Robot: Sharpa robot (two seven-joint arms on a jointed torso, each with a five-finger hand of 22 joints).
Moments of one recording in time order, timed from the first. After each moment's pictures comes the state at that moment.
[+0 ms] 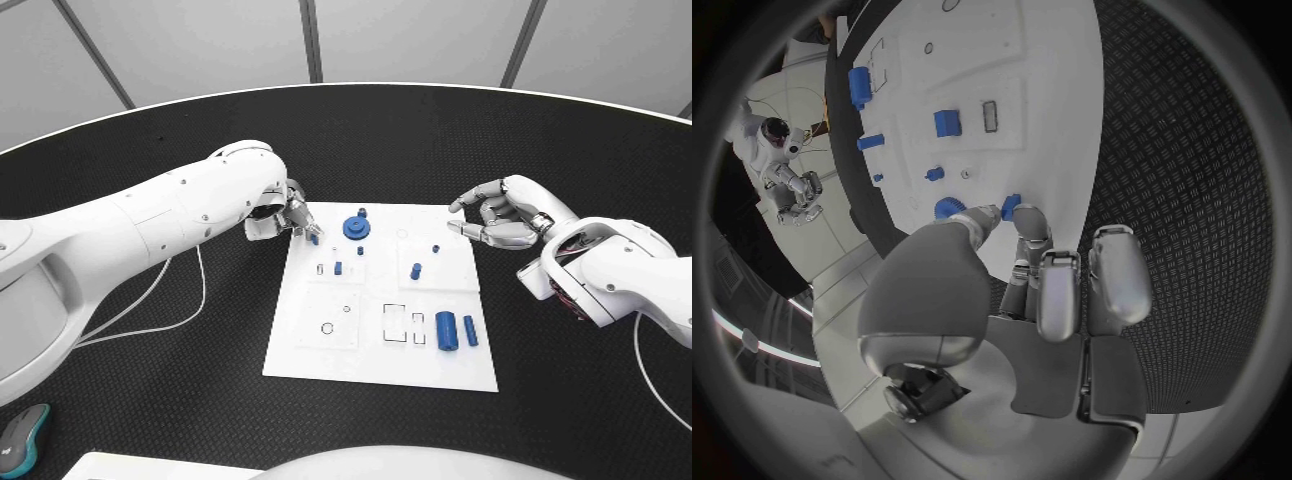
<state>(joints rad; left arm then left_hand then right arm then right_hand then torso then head) 1.34 -0.44 -0.05 0.89 -0.99 0.36 -0.61 1.27 -0.13 0.44 0.25 0.29 0.90 0.07 0.48 0.87 1.22 -0.02 0.95 0.74 1.47 -0.07 1.54 1.31 0.08 1.42 0.03 1.39 1.19 1.25 -1.01 -0.09 1.68 -0.95 -0.52 0.03 1.29 -0.22 0.44 0.18 0.31 0.90 0.15 0.27 0.37 1.40 0.07 1.38 1.31 1.47 0.00 1.52 1.31 0.01 1.47 0.10 1.46 1.31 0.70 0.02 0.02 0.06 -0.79</state>
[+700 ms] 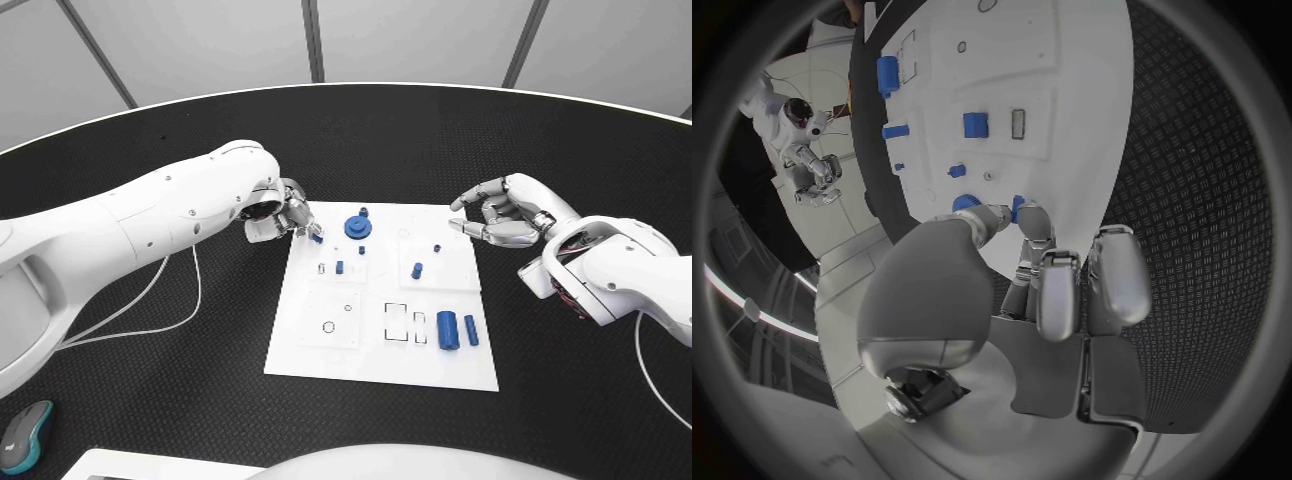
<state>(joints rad) 1.34 -0.50 -0.05 0.97 -0.86 0.32 -0.60 1.32 -0.12 0.57 0.22 0.35 0.89 0.08 0.51 0.93 1.23 0.00 0.95 0.74 1.47 -0.07 1.54 1.31 0.08 1.42 0.03 1.39 1.19 1.25 -1.00 -0.09 1.68 -0.95 -0.52 0.03 1.29 -0.22 0.44 0.18 0.31 0.90 0.15 0.27 0.37 1.40 0.07 1.38 1.31 1.47 0.00 1.52 1.31 0.01 1.47 0.10 1.46 1.31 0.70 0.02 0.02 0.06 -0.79</state>
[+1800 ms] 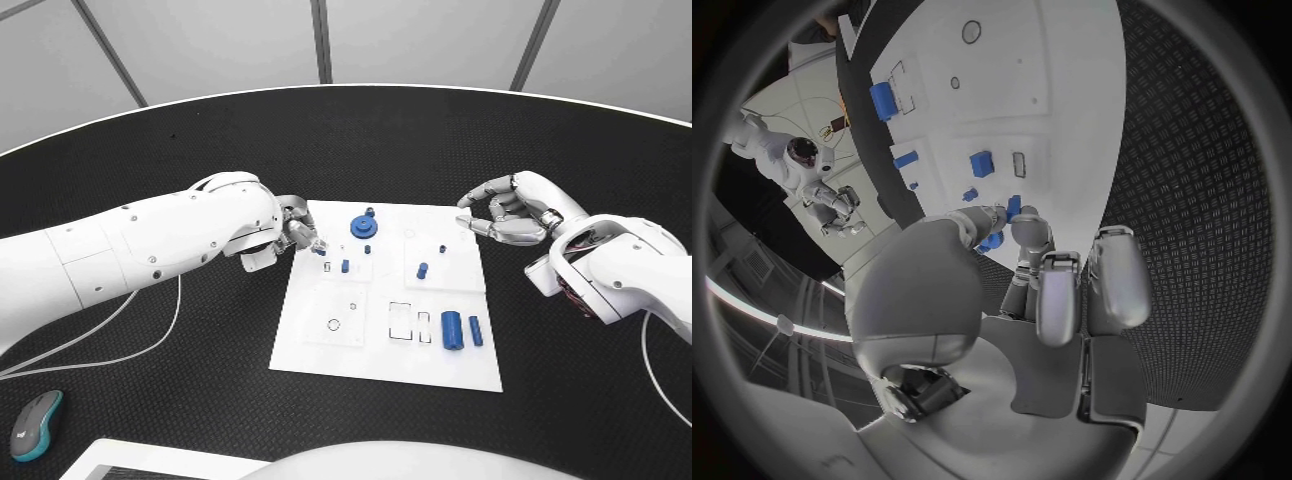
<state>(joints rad) 1.28 -0.70 -0.06 1.35 -1.01 0.08 -0.59 1.24 -0.17 0.66 0.19 0.35 0.90 0.07 0.56 0.98 1.29 -0.01 1.03 0.81 1.47 -0.07 1.54 1.31 0.08 1.42 0.03 1.40 1.22 1.25 -1.00 -0.09 1.65 -0.95 -0.52 0.04 1.29 -0.22 0.44 0.18 0.31 0.90 0.15 0.27 0.37 1.40 0.07 1.38 1.31 1.47 0.00 1.52 1.31 0.01 1.47 0.10 1.46 1.31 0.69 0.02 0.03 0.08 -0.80</state>
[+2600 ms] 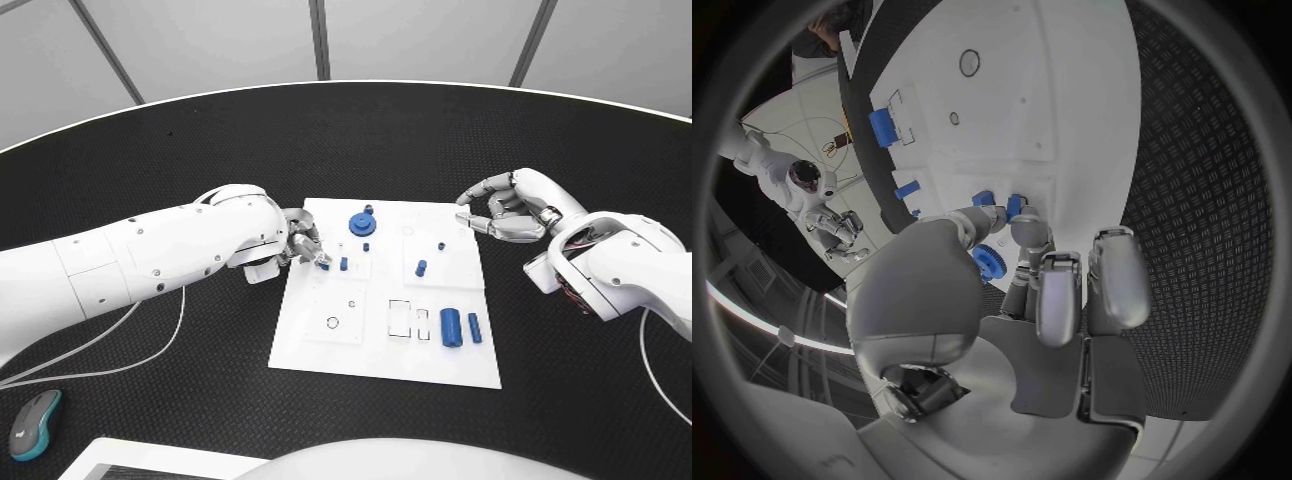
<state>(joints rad) 1.25 -0.70 -0.06 1.38 -1.03 0.10 -0.60 1.23 -0.17 0.67 0.18 0.35 0.90 0.07 0.56 0.98 1.29 -0.01 1.03 0.82 1.47 -0.07 1.54 1.31 0.08 1.42 0.03 1.40 1.22 1.25 -1.00 -0.09 1.65 -0.95 -0.52 0.04 1.29 -0.22 0.44 0.18 0.32 0.90 0.15 0.27 0.37 1.40 0.07 1.38 1.31 1.47 0.00 1.52 1.31 0.01 1.47 0.10 1.46 1.31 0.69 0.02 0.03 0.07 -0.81</state>
